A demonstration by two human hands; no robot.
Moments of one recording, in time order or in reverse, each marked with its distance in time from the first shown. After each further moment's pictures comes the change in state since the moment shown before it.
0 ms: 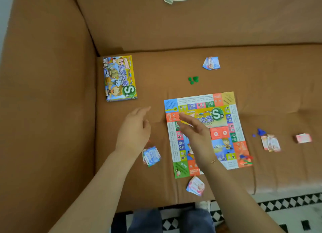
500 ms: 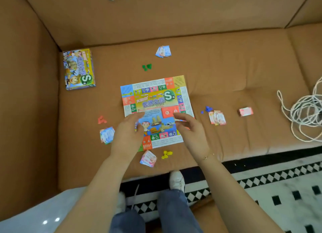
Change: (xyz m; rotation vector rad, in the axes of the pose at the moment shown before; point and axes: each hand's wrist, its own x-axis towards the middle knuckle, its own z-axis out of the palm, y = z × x) left_hand -0.102 0.125 0.094 -0.123 0.003 -0.069; right_hand -0.059 0.012 -0.175 -0.207 -0.029 -0.102
